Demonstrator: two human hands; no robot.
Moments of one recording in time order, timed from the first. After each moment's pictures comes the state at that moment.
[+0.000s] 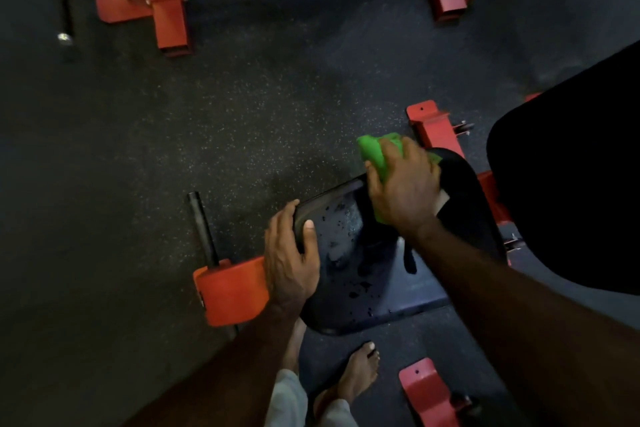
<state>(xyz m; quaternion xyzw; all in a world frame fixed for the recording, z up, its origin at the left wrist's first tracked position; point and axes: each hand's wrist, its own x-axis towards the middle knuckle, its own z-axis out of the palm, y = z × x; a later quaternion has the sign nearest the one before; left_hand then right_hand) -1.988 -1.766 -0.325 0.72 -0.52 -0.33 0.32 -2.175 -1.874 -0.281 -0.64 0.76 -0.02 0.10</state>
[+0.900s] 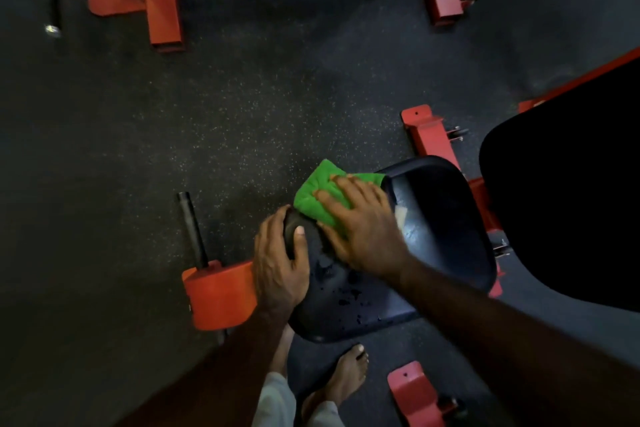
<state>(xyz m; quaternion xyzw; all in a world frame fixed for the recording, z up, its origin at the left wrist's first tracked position) -1.985 -1.767 -0.326 0.72 -0.53 -0.33 0.31 -2.152 -1.831 -0.282 -0.83 0.54 -0.05 0.13</state>
